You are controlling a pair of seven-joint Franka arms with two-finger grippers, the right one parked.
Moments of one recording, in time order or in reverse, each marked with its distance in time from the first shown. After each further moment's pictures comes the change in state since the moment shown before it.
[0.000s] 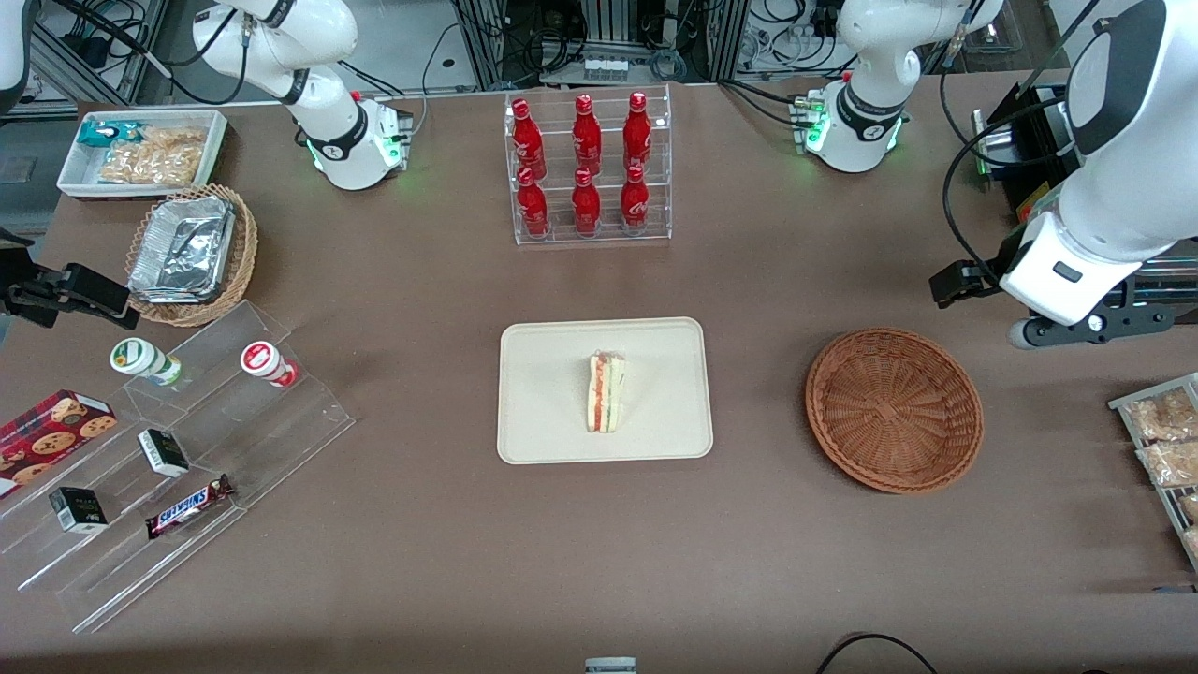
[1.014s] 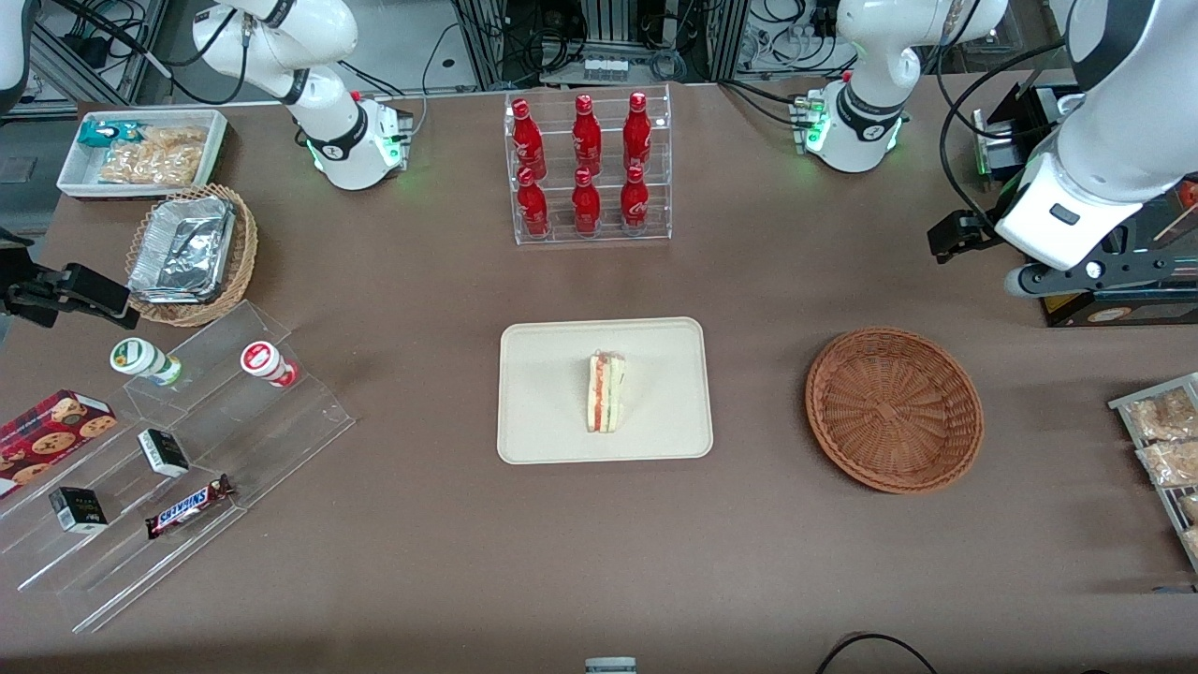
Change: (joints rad) arm -0.184 -0.092 0.185 -0.027 -0.051 -0.084 0.019
